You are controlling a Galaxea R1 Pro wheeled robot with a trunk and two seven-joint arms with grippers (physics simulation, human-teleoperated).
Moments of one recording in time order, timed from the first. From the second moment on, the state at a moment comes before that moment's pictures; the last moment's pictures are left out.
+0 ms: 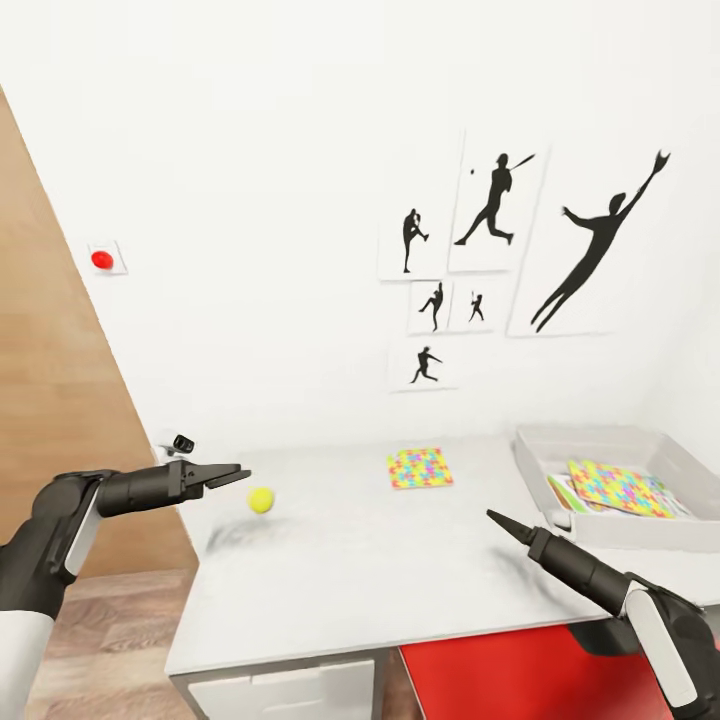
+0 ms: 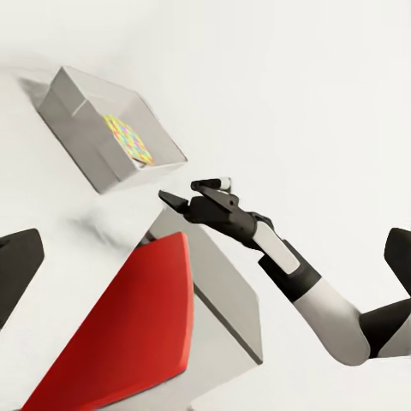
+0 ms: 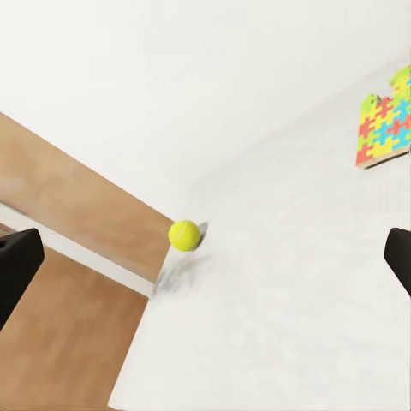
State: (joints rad) left arm -0.64 0.31 0.15 -1.14 0.19 1.02 -1.57; right arm -0.30 -0.23 -0.27 -1.18 -0.57 0.64 0.89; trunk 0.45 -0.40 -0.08
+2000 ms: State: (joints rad) left arm -0.64 0.31 0.15 -1.14 0.19 1.02 -1.57; right arm -0.30 -0.23 -0.27 -1.18 -0.57 0.60 0.88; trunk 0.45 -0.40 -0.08
